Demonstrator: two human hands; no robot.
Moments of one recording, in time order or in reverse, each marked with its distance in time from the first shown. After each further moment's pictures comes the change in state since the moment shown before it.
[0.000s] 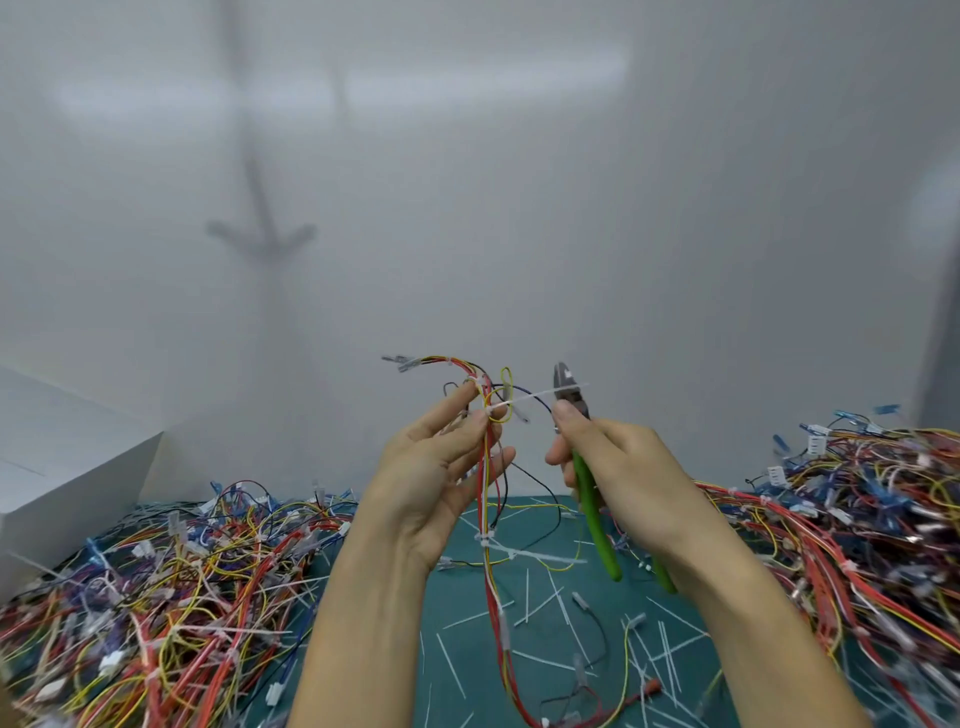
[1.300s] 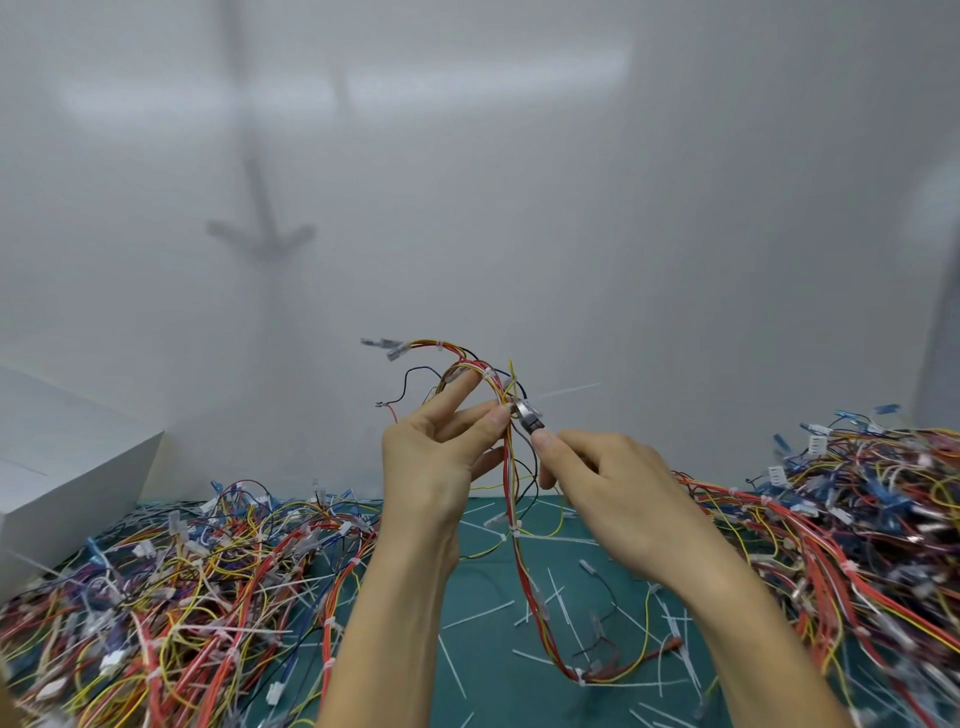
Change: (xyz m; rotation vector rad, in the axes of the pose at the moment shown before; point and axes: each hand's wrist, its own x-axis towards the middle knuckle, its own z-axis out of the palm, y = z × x) left_hand -0.006 -0.006 0.012 0.261 0.080 0.285; right_hand -0.007 -0.005 0.001 -0.442 -0.041 -0.164
